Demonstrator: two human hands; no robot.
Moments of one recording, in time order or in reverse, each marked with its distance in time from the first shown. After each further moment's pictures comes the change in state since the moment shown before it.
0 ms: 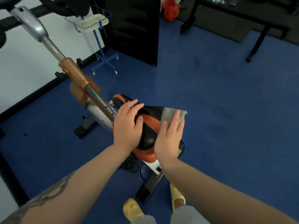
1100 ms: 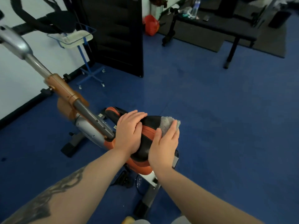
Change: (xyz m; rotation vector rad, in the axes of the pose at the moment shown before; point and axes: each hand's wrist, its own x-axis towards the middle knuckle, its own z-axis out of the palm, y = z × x) left_hand 0.024 -0.011 0.018 -0.051 -0.099 0.158; right_hand -0.002 0.002 0.018 -0.126 0.168 0.009
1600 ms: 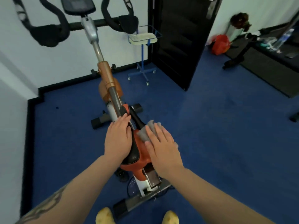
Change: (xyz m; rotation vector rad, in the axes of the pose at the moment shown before) left_hand -0.024 0.035 0.013 0.253 0.309 -0.561; right_hand 0.105 0.007 -0.053 -0.639 -0.852 -1.054
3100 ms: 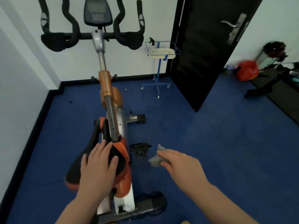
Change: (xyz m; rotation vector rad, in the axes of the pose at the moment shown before) left_hand -0.027 0.118 0.037 0.172 -0.021 -0.460; right_hand 0.027 0.168 -0.116 -0.107 -0.220 -0.177
